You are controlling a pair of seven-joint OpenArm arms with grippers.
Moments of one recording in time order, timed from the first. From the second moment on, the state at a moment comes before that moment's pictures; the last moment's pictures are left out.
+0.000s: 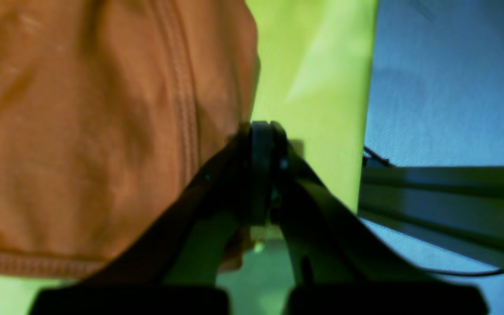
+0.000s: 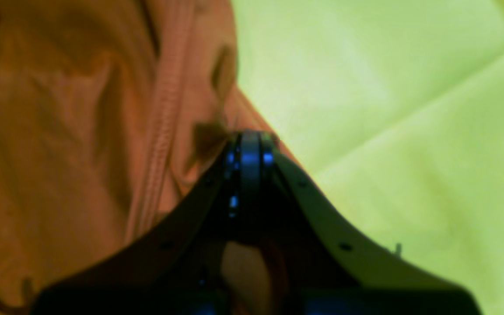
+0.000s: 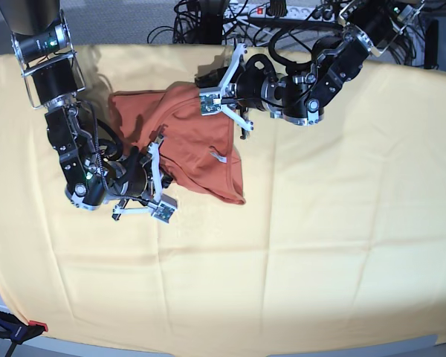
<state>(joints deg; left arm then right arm) -4.5 -23.0 40.4 102.1 -31.6 -43.9 51.5 19.2 19.7 -22.5 86.1 24.8 41.6 -60.2</state>
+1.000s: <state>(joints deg) -21.5 -21.8 40.2 75.6 -15.5 -34.3 25.2 18.9 34.6 -22.6 86.3 62.5 38.9 -82.0</state>
